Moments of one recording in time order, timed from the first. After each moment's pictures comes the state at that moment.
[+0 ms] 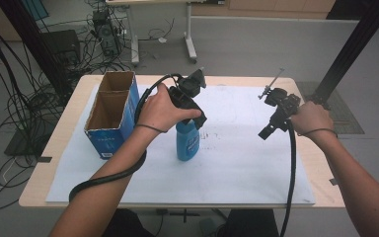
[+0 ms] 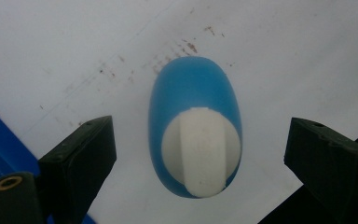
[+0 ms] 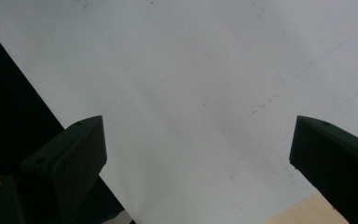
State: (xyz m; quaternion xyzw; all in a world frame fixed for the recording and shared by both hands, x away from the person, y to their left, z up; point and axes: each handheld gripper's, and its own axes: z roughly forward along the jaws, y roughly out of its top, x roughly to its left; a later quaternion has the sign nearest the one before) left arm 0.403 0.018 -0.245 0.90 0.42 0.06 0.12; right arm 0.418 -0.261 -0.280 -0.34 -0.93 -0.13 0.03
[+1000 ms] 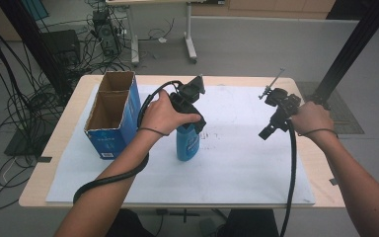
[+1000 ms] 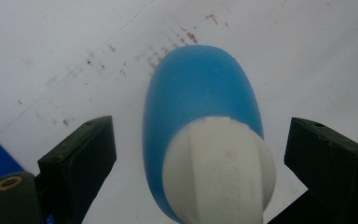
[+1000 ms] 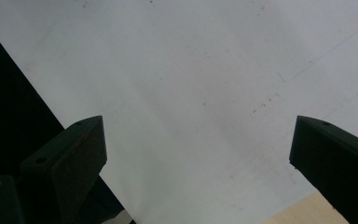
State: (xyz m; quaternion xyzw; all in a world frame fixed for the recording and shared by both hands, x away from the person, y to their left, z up) left arm 0.411 0.018 -0.266 0.90 0.42 0.04 0.12; right arm 0.418 -0.262 -0.280 -0.34 -0.93 -0.13 0.03
